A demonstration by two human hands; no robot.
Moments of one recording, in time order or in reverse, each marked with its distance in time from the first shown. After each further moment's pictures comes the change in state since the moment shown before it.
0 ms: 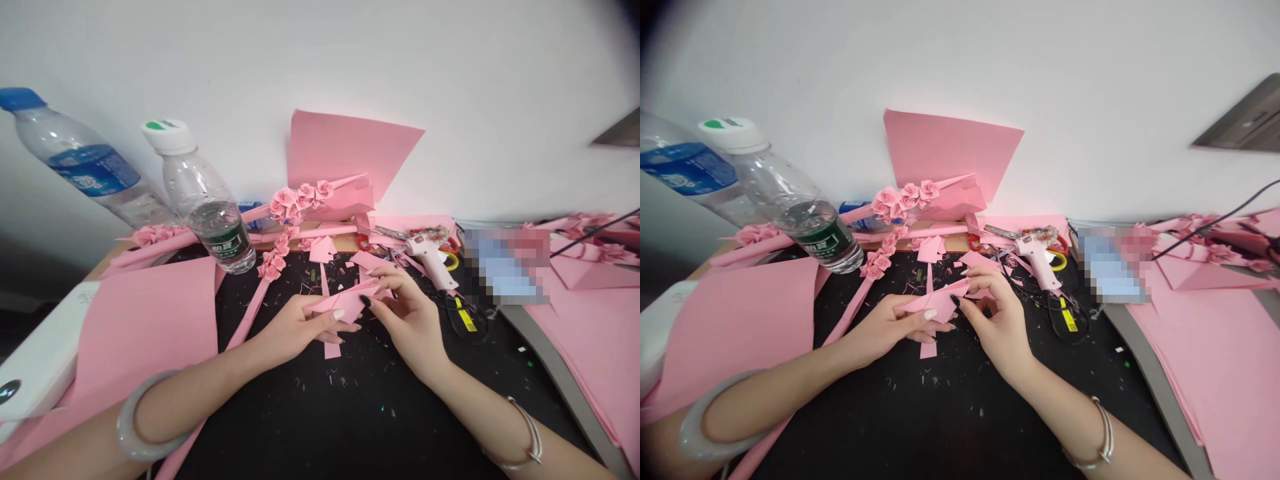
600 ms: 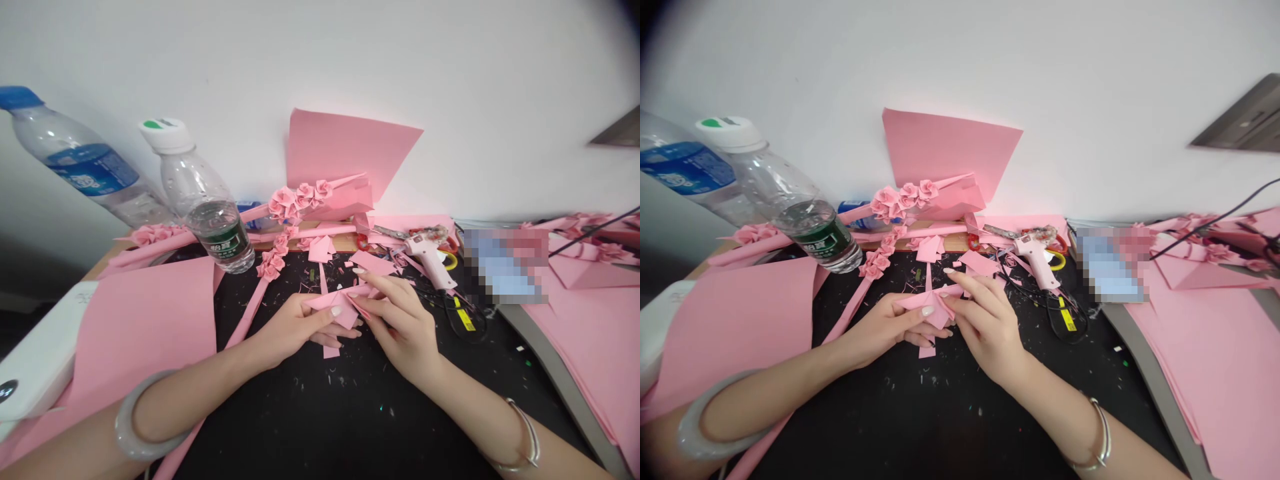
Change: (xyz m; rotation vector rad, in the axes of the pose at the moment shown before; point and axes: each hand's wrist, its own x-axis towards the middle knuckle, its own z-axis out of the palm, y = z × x) left_hand 0.001 -0.005 -0.001 -0.119 -0.003 -0.025; right_hand -0.003 -0.003 -0.002 -0.452 -0.048 -0.509
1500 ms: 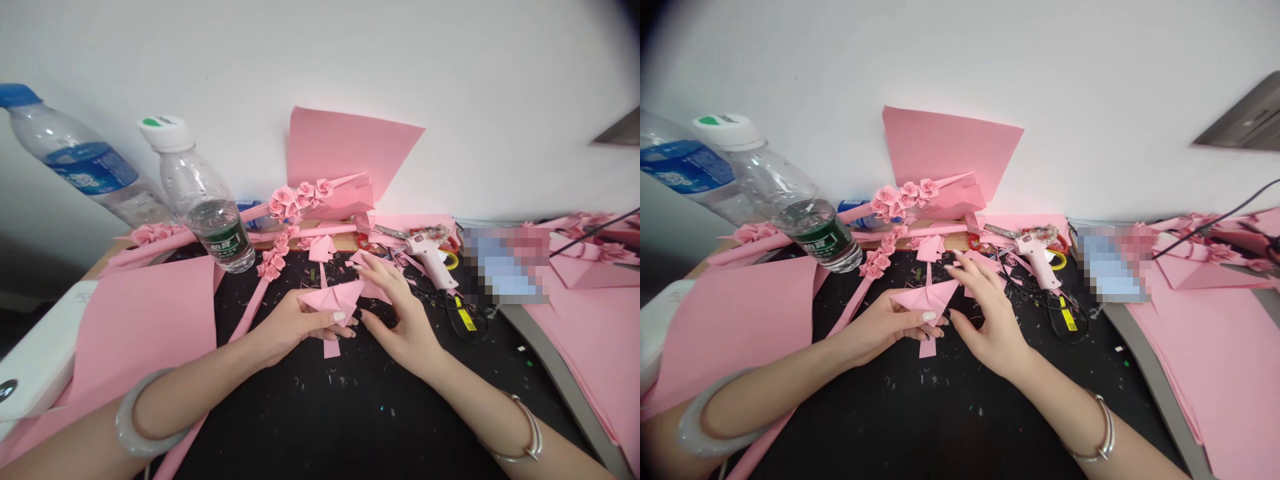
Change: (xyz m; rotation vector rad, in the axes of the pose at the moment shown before) left_hand 0.001 0.004 -0.001 -0.062 0.040 -0.011; right_hand 0.004 0.004 -0.004 0.187 -0.186 0.205
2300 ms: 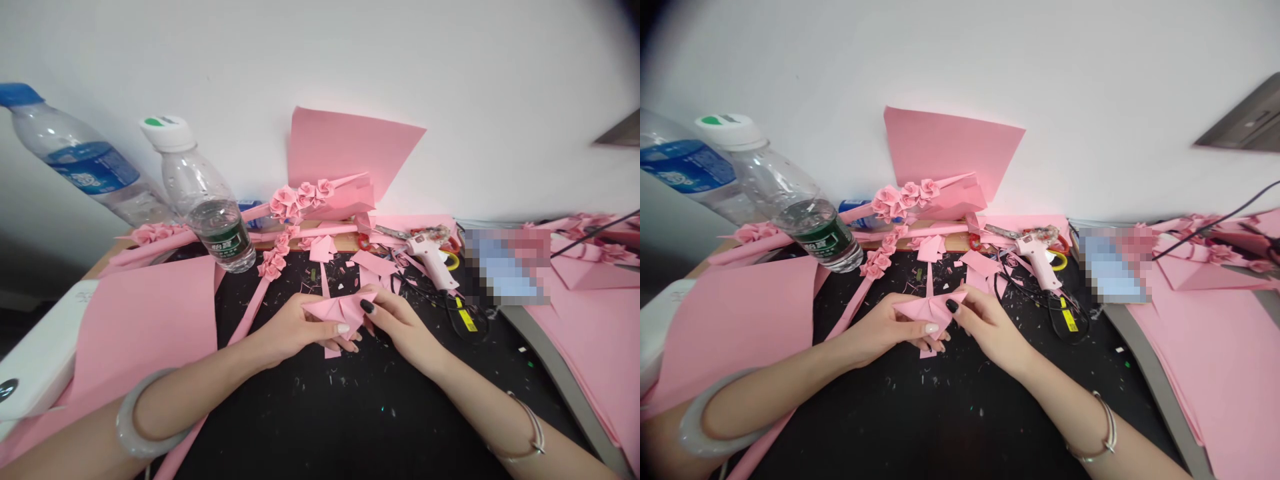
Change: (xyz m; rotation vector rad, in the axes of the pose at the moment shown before) left_hand -0.003 0.000 0.000 0.120 -0.111 0.046; right_hand 0.002 0.002 0.002 0.654 -0.253 0.368
